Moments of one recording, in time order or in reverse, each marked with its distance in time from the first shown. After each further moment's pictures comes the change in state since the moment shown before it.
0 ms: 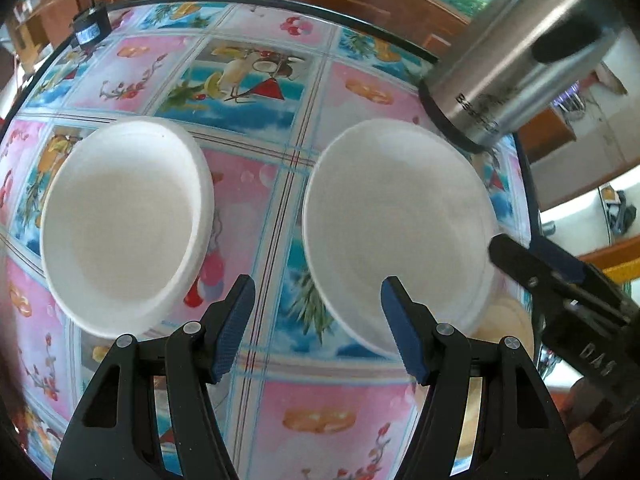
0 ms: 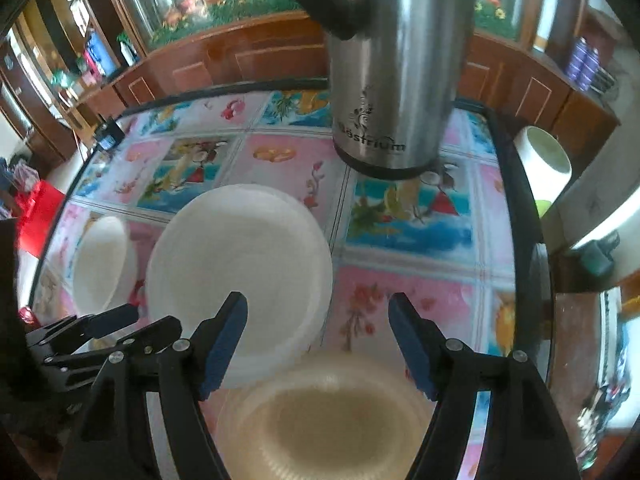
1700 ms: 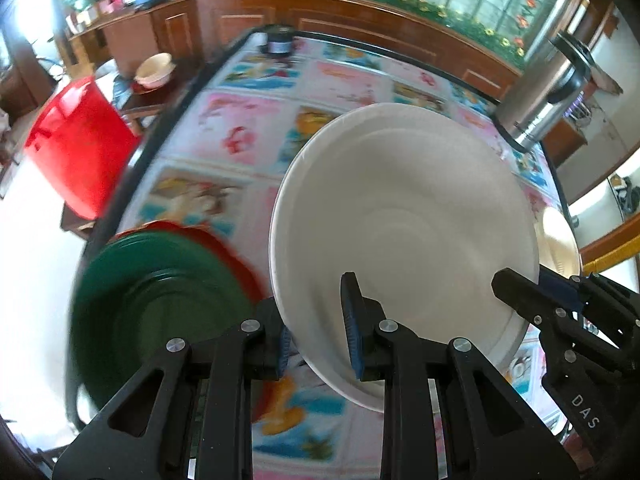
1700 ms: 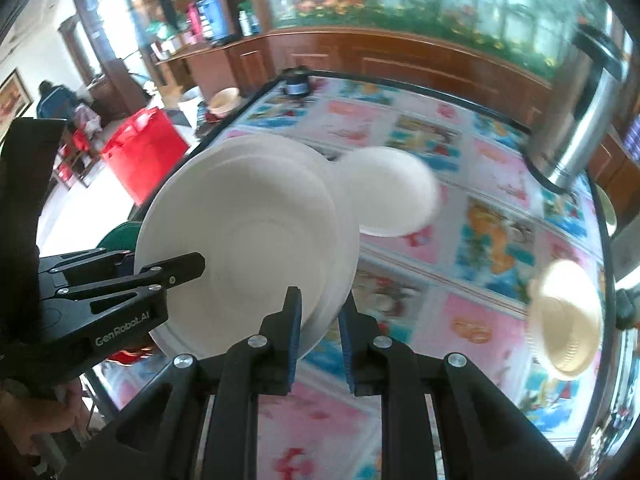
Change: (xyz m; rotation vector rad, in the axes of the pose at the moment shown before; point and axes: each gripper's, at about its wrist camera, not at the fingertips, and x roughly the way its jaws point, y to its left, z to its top) left arm -0.178 0.244 -0.115 0.039 -0.151 0.116; right arm -0.082 0.279 -0.109 -0.225 -0.064 0.139
